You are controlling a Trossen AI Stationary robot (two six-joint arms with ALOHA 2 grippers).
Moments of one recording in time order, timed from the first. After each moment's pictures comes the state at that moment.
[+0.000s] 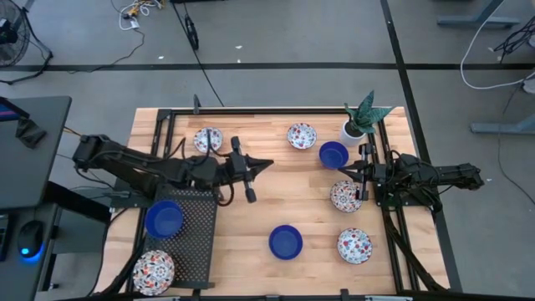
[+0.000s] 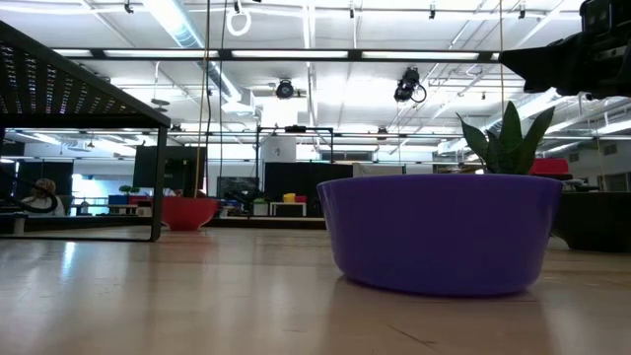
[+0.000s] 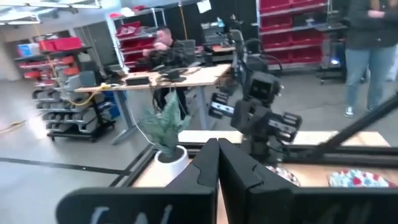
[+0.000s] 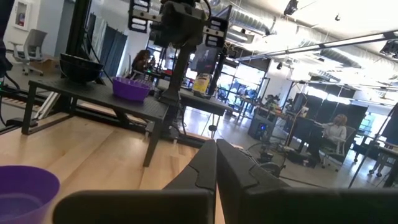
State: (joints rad) left arm -0.22 1.37 1.02 0.37 -0.54 0.12; right arm 0.06 0.01 0.02 0.16 0.09 -0.34
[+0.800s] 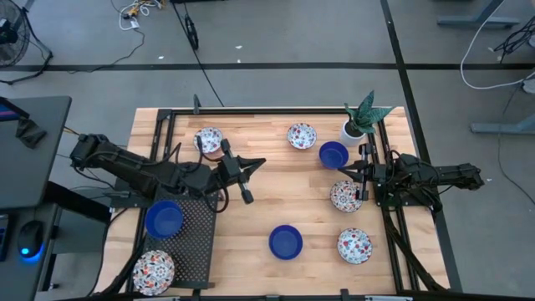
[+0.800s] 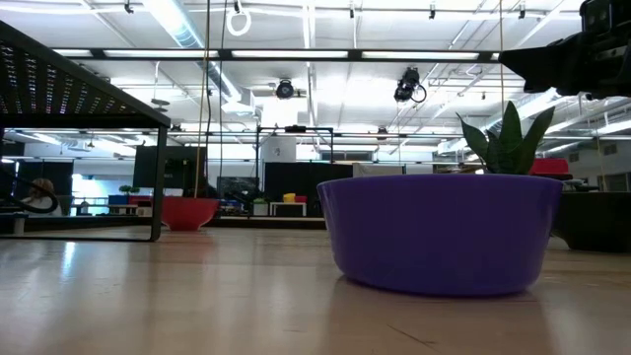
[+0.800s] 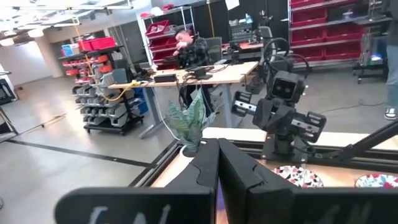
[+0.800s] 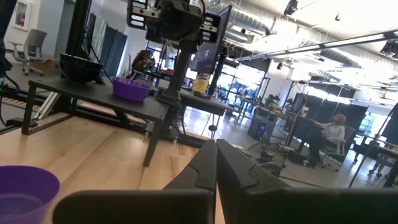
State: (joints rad) left arm -0.29 1.34 1.02 0.34 -0.75 0.14; right arm 0.06 0.01 0.02 0.16 0.09 -0.34
